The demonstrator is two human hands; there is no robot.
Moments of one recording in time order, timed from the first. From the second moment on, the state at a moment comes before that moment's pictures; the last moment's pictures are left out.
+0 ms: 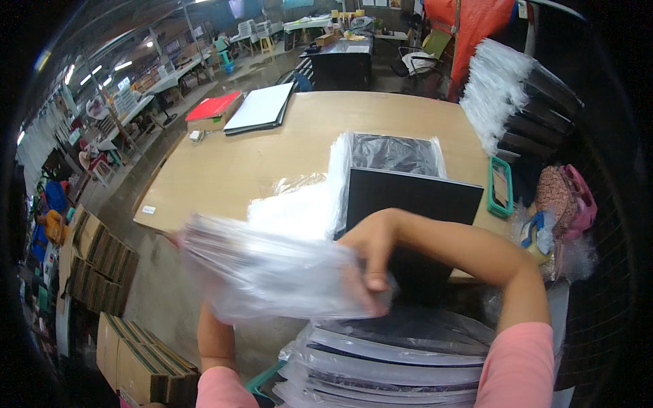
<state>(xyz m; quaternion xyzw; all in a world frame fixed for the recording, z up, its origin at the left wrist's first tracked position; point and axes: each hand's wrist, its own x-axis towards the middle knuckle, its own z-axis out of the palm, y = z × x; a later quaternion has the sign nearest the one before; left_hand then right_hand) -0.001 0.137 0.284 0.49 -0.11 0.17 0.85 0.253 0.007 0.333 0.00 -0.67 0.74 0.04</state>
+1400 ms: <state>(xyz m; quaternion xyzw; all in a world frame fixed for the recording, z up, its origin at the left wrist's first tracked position) 0.099 0.075 0.322 0.59 0.17 -0.10 0.78 0.337 -0.230 0.321 -0.56 -0.24 0.41 0.68</state>
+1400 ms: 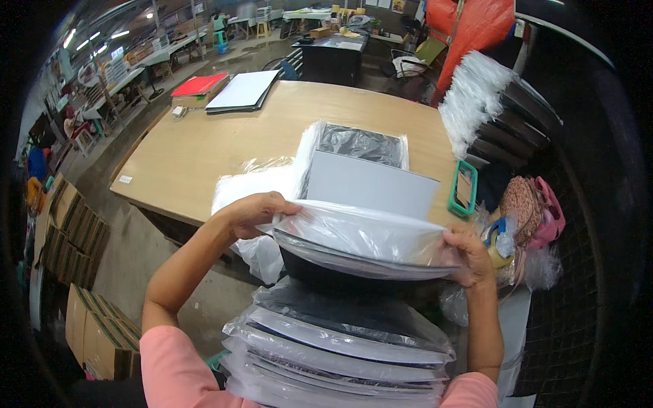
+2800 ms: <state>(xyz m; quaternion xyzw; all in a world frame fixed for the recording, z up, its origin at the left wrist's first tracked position) 0.060 0.194 0.219 0.62 0.23 0.44 0.60 0.269 -0.048 0.339 -0.60 -0.76 0.12 0.21</state>
